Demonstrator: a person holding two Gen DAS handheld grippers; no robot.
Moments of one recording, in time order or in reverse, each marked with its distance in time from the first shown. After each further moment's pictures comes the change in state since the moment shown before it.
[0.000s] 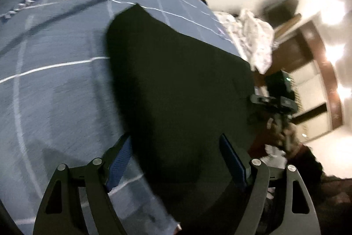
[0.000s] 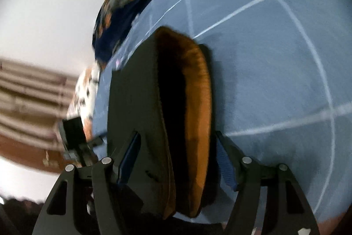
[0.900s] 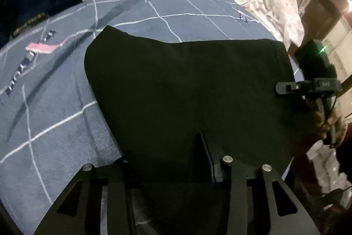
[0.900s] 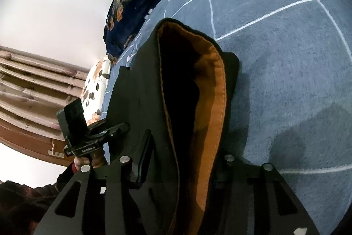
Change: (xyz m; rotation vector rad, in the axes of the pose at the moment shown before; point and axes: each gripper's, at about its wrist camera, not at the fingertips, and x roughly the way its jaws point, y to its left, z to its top) left arm 0.034 -0.049 0.013 0.235 0.004 0.409; right arm 0.024 -0.001 0.012 -0.027 -0.007 0.081
